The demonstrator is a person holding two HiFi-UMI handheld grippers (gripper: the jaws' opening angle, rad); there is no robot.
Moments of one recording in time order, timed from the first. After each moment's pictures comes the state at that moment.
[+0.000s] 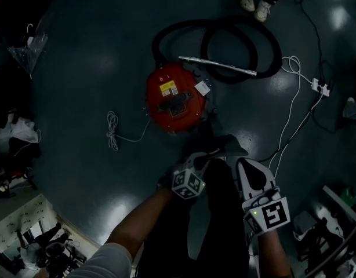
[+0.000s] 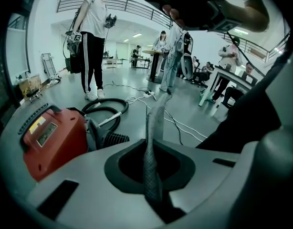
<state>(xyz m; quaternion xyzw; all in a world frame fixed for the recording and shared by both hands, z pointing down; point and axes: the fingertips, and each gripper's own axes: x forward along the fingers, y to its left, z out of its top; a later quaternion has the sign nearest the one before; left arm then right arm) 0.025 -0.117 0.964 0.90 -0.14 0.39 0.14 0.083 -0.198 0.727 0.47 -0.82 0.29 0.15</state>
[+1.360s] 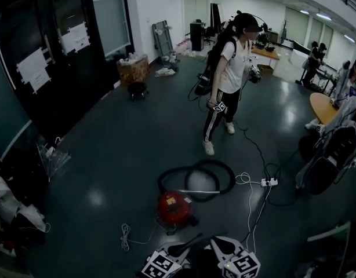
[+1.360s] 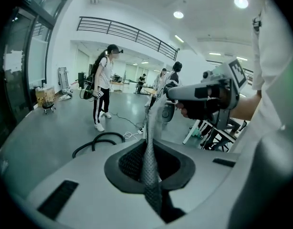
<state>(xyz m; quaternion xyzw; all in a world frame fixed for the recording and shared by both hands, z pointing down) -0.057 -0.018 0.389 0.93 -0.19 0.27 0.18 0.015 -0.028 0.315 0.51 -0.83 0.20 0.10</state>
